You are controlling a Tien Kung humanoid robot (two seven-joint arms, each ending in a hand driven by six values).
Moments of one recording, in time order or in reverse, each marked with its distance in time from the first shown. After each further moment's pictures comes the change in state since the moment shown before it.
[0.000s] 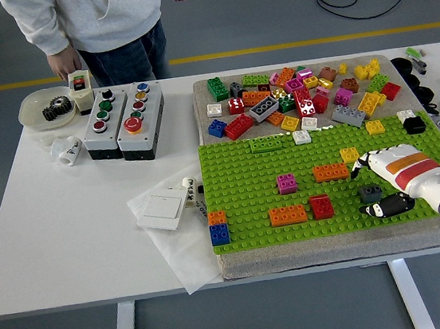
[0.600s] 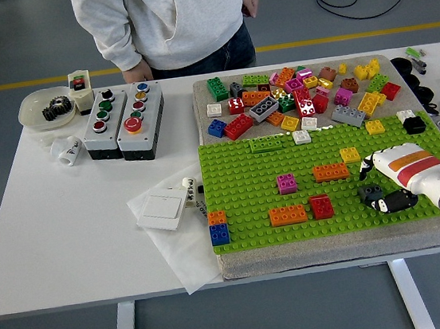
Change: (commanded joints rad) left arm -0.002 0.000 0.006 0.000 -0.004 -0.001 0.001; right arm 0.044 0.011 -0.018 -0.073 0.000 0.034 -0.010
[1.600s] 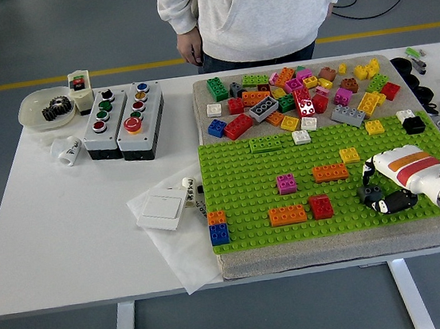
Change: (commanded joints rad) left arm -0.003 0.000 0.009 0.000 -0.006 0.000 0.000; right arm 0.039 0.003 -0.032 -0.033 0.029 0.042 -0.009
